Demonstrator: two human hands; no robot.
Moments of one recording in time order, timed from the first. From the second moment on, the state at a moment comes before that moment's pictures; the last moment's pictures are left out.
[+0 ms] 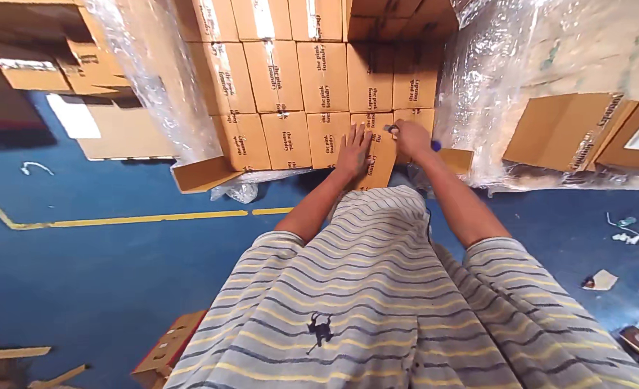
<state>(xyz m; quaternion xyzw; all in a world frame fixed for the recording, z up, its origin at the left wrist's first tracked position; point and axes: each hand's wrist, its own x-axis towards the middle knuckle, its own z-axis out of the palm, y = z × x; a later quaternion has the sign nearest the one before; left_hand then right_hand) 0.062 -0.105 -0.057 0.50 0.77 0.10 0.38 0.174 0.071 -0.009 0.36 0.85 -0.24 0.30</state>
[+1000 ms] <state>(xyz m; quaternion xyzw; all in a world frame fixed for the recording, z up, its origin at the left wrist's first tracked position) 0.012 -0.137 -0.058 -0.08 0.88 0.33 0.33 0.238 -0.038 -0.044 0.55 0.65 -0.50 0.18</state>
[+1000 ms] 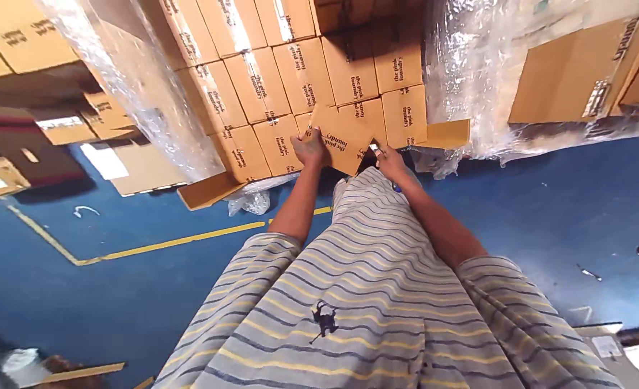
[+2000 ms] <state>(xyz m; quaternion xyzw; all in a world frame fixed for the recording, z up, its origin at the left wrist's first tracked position) 0.013 -0.139 -0.079 -0.07 0.85 0.43 0.30 0.213 -0.040 -0.030 0.49 0.81 -0.32 0.11</state>
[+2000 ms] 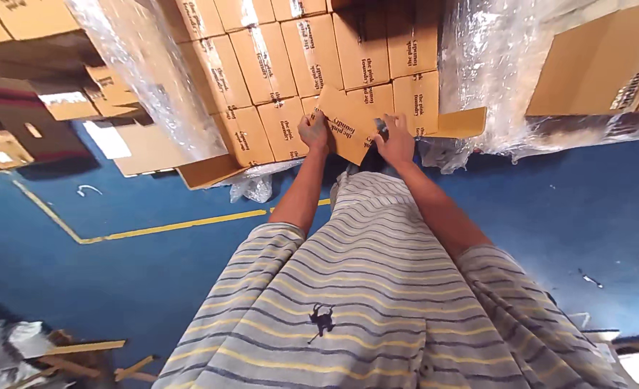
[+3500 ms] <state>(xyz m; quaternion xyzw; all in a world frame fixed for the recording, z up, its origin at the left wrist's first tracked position) -0.069 -0.143 0.000 0.46 0.77 0.04 0.43 0.239 -0.076 -0.025 0.27 0.90 -0.35 0.02</state>
